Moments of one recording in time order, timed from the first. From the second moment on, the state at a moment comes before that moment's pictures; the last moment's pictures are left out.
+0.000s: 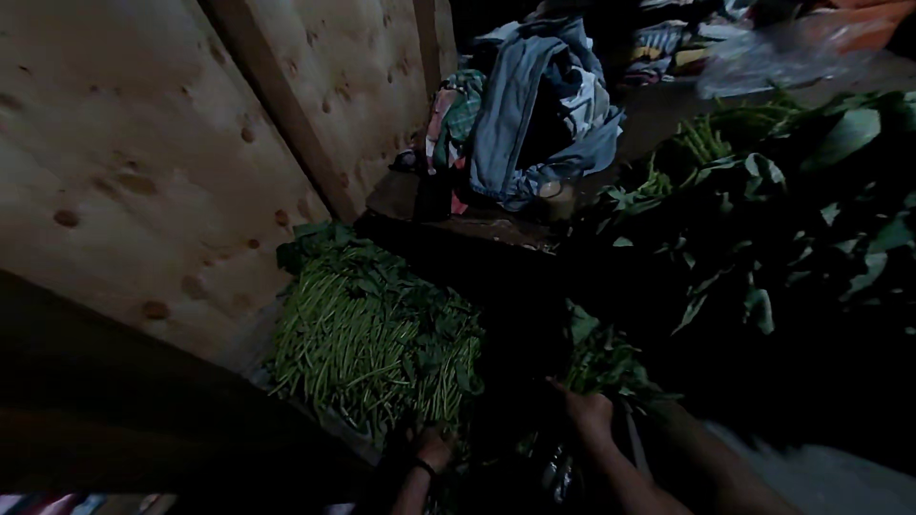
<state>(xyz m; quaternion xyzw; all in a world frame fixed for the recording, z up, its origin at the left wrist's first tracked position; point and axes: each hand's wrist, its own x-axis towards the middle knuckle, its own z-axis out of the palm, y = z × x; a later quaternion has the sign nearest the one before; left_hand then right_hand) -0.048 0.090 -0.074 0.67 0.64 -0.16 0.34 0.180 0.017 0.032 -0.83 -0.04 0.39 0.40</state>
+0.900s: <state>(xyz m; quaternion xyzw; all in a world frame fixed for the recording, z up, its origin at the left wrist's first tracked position) -0.053 0.054 0.007 0.50 0.58 0.44 0.46 0.158 0.004 0.044 -0.75 -0.11 0.46 0.47</state>
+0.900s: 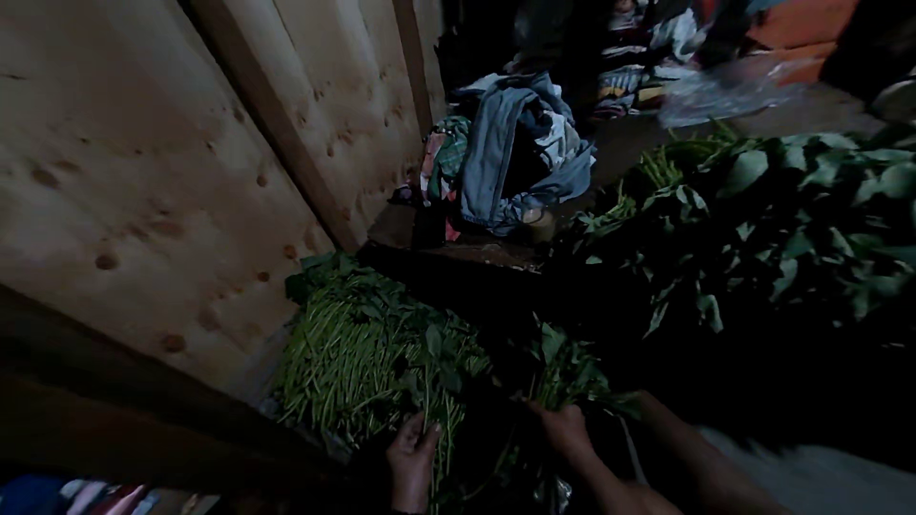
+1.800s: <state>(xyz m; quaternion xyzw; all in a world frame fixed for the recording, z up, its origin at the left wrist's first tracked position) 0.006 0.020 0.006 0.54 0.56 0.52 0.36 0.151 0.005 0.044 -0.73 -0.07 0.46 0.50</state>
